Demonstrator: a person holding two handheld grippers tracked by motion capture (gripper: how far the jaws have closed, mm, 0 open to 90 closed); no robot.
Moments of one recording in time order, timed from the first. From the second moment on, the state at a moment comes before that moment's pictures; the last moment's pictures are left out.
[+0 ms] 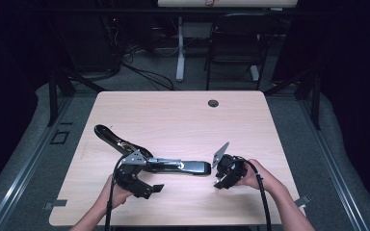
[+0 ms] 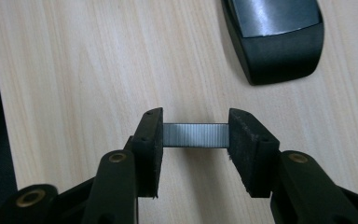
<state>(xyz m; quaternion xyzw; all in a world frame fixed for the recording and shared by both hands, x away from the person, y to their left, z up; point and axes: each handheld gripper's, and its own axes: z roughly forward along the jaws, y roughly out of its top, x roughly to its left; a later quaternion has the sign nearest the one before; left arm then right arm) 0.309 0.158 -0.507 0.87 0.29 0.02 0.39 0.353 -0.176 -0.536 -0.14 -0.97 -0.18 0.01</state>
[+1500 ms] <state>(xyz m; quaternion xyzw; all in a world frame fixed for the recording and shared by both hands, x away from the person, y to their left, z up) 0.305 0.164 -0.507 0.88 0.34 0.04 0.33 0.333 -0.191 -0.515 -0.40 -0.89 -0.22 -0.04</state>
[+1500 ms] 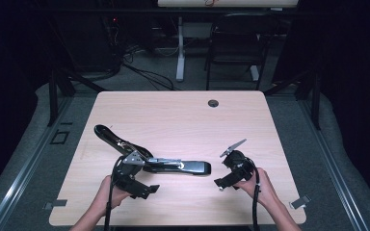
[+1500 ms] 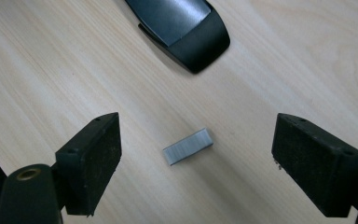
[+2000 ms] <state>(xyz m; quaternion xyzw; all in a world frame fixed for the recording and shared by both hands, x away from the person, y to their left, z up) 0.305 0.177 -0.507 0.87 0.36 0.05 0.32 0.323 -0.210 -0.517 -0.47 -0.86 -0.21 -0.03</state>
